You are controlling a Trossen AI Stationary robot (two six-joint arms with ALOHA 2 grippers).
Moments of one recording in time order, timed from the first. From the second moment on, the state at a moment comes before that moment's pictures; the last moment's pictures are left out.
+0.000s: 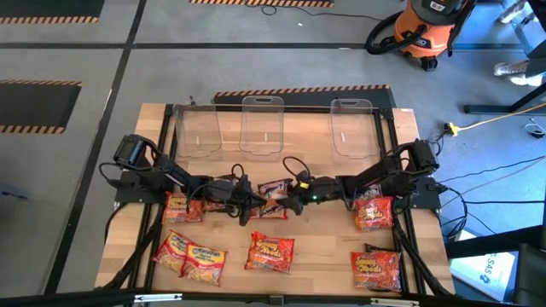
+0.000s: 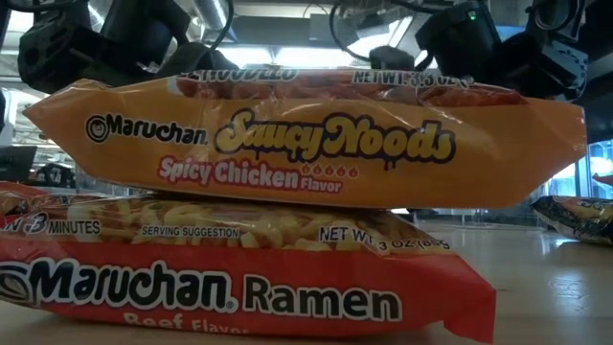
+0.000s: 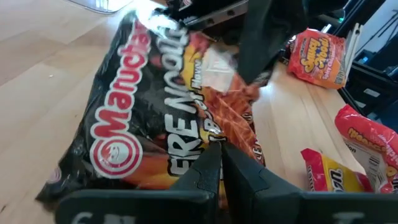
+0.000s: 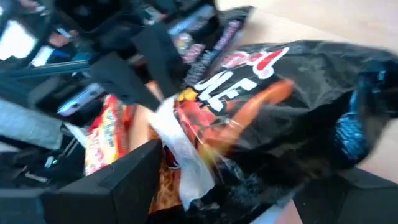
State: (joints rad) left arm -0.21 1.72 0.45 0.96 -0.19 -0.43; right arm 0.15 1.82 0.60 0.90 0.08 0.89
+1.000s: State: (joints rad) left arm -0.21 1.59 0.50 0.82 -0.19 -0.33; right arm 0.15 1.78 0.68 0.76 0.05 0.59
